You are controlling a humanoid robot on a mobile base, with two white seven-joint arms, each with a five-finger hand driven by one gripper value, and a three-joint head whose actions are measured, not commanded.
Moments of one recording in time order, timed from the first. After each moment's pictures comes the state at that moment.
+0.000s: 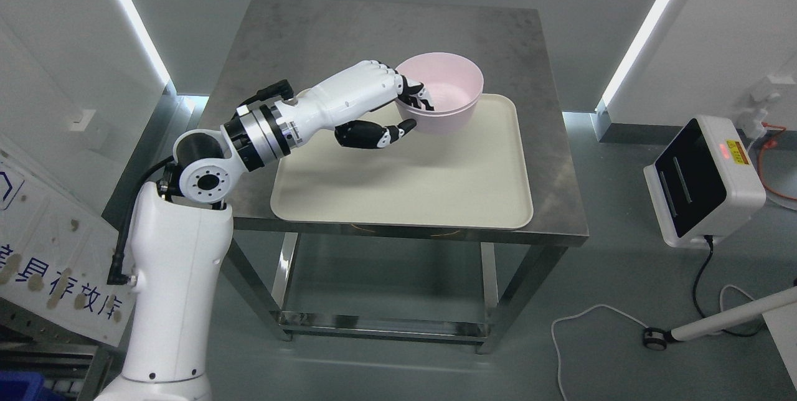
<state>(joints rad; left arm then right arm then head) -0.69 0.00 0.02 -1.46 -0.60 -0.66 -0.82 0.00 0.00 0.00 0.00 0.00 0.03 0.01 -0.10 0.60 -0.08</state>
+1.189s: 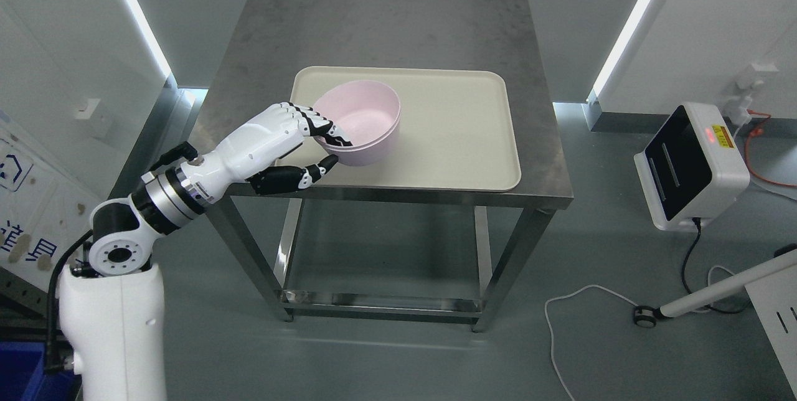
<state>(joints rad) -0.48 0.02 0.27 -1.58 -0.43 -0.79 -0.93 0.00 0.00 0.00 0.00 0.00 0.03 0.01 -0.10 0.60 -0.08</state>
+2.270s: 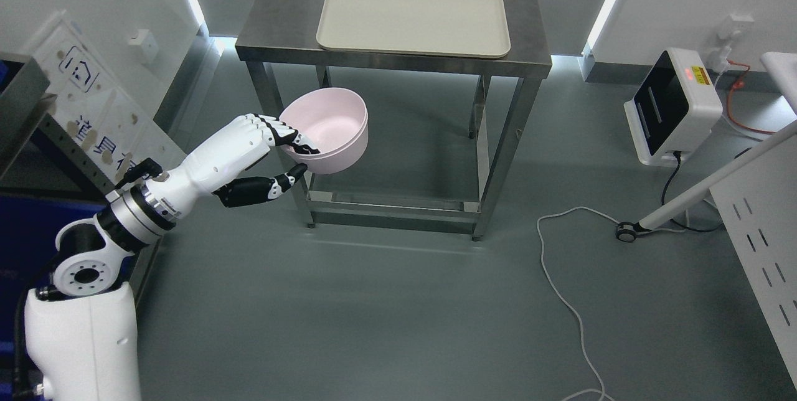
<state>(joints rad) -0.43 0.06 0.33 -1.60 -0.39 -0.79 -0.94 0.00 0.00 0.00 0.00 0.02 0.03 0.01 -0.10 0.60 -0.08</state>
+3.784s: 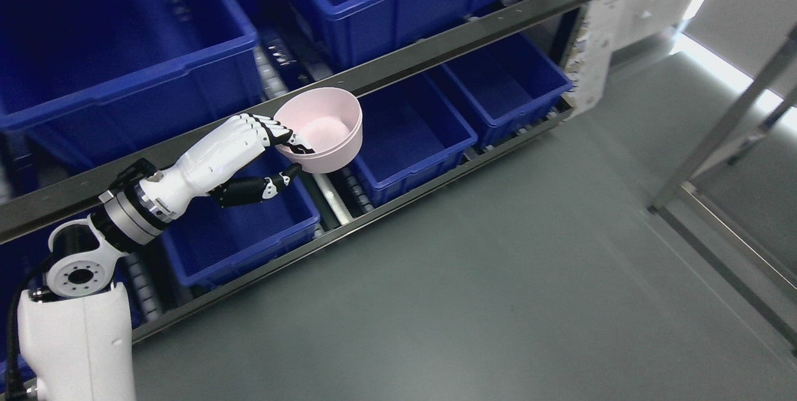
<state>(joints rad) -0.43 0.07 0.33 -1.60 -0.39 -0.79 -0.94 0.00 0.00 0.00 0.00 0.05 0.03 0.01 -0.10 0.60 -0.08</state>
